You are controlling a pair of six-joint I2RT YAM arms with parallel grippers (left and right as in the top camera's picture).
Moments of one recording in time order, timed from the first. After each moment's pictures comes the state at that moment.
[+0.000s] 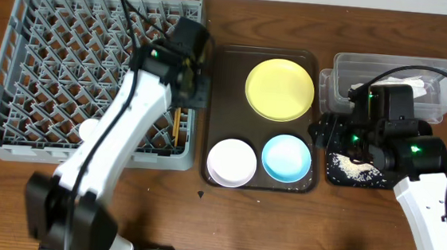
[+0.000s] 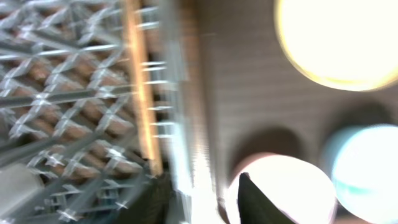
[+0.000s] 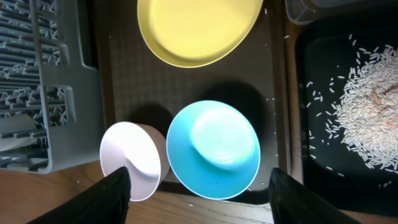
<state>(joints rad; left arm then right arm) -0.39 1.65 1.53 -1.12 -0.01 -0.29 0.17 1.24 1.10 -0.93 -0.29 0.44</state>
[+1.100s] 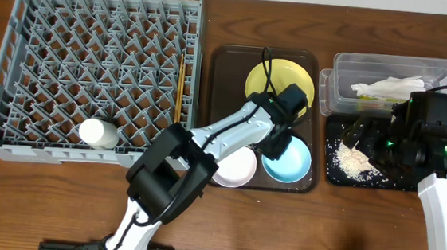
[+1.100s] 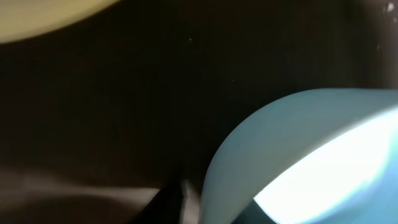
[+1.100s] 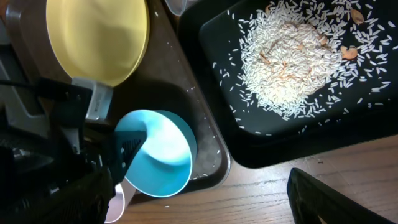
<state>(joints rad) -0.78 2.14 1.54 -0.83 0.13 -0.25 -0.07 1.24 1.10 -1.07 -0.24 0.50</state>
